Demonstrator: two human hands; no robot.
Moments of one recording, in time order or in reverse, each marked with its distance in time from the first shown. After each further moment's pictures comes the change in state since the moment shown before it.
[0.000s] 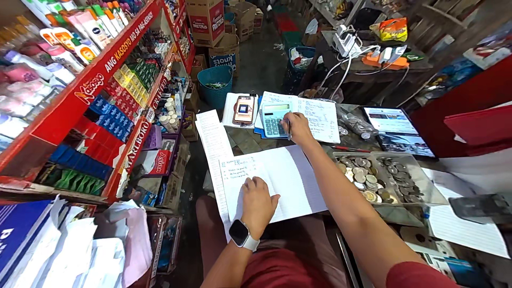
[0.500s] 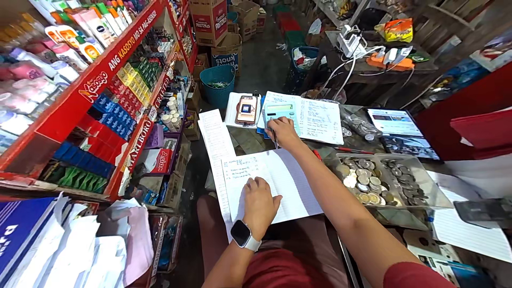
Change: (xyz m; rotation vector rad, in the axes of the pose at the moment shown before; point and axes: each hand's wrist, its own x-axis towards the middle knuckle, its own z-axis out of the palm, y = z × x) left_hand 0.001 0.001 -0.001 -0.010 -0.029 -0.007; right_hand 0.004 -0.042 0.023 -0.120 -0.110 -0.196
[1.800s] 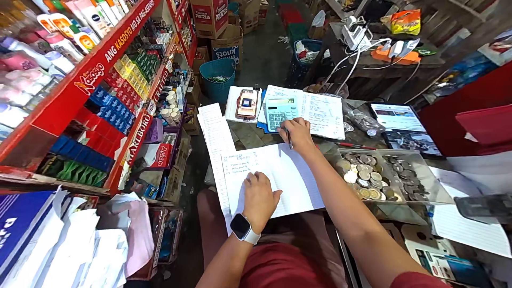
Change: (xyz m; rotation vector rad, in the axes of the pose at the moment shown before) left_hand 0.001 0.000 0.000 -0.004 0.030 0.017; right_hand -0.044 0.014 -0.009 0.018 0.143 0.073
